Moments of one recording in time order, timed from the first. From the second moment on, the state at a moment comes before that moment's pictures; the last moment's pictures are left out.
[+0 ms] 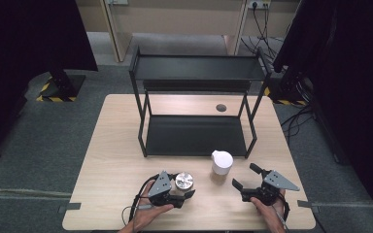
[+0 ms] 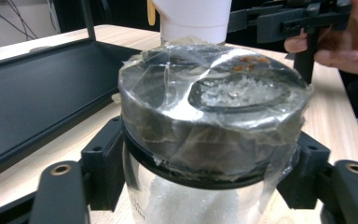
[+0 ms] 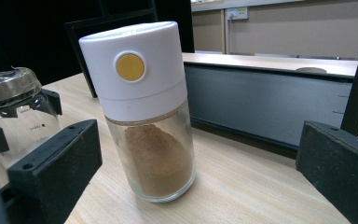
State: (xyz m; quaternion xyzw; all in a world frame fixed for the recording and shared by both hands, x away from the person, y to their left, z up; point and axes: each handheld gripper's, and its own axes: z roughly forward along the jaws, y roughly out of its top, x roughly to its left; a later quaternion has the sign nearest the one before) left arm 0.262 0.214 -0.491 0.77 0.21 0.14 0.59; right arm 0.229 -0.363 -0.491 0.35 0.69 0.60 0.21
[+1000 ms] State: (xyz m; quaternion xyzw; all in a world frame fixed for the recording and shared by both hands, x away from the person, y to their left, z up) left arm 0.257 0.218 -0.473 0.75 0.23 0.16 0.59; right arm 0.230 -0.363 -0.492 0.35 0.69 0.60 0.21
